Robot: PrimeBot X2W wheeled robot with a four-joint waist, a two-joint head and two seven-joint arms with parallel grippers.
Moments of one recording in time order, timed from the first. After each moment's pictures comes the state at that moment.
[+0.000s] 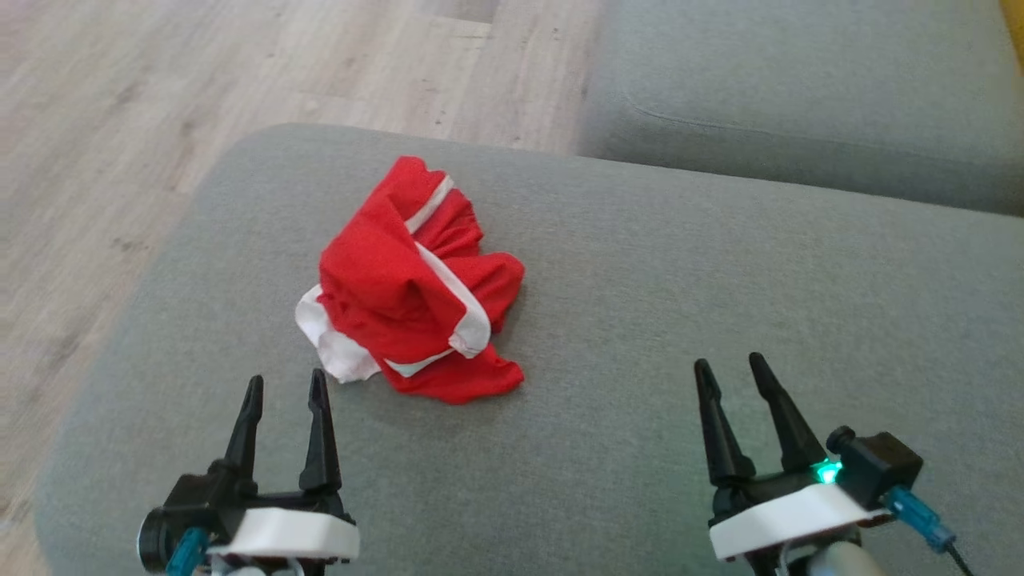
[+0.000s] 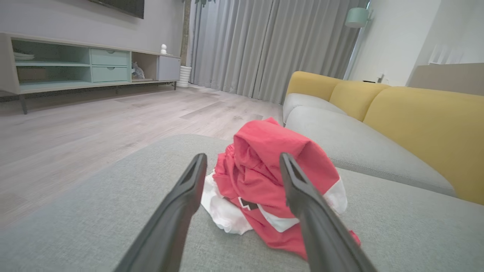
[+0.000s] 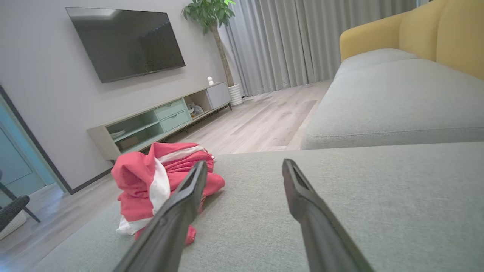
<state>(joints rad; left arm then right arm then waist) -0.01 0.05 -0.13 0.26 -0.27 -0.03 -0.25 0.04 -0.04 0.23 0.21 0.33 0.13 -0.25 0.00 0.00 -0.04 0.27</state>
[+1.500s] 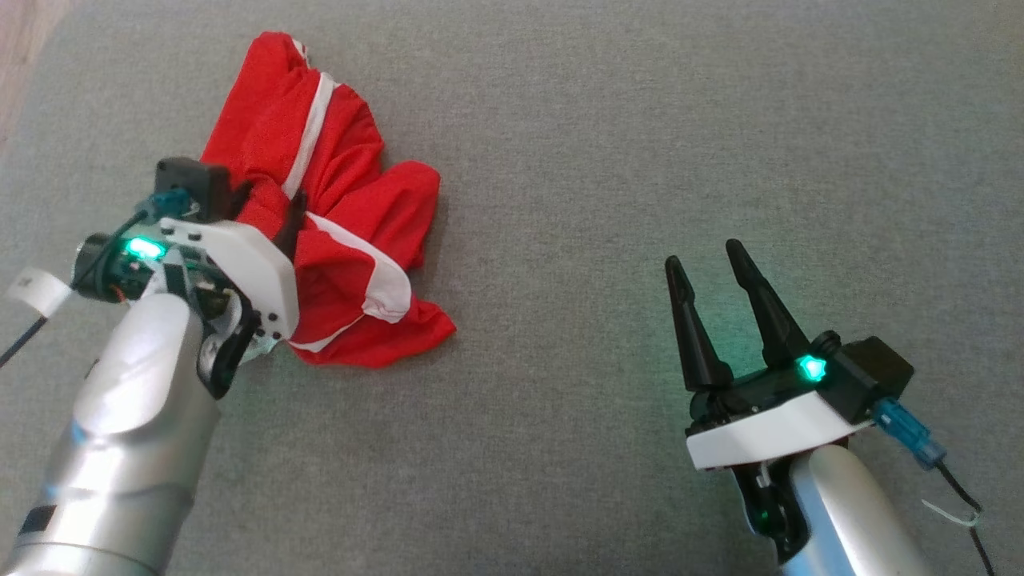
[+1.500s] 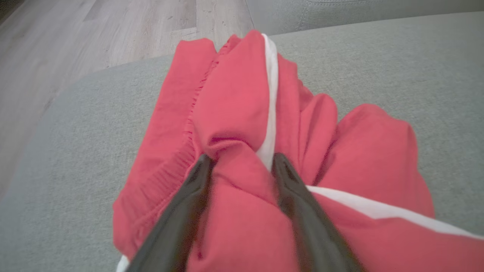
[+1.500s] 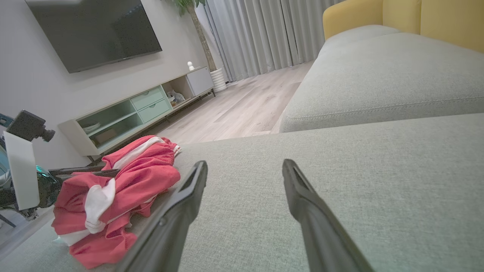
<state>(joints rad) -0.68 0.28 -0.38 0.67 -0.37 -0.13 0.28 -0.15 -0.05 0.28 0.16 0.26 0.13 -0.25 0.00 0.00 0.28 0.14</state>
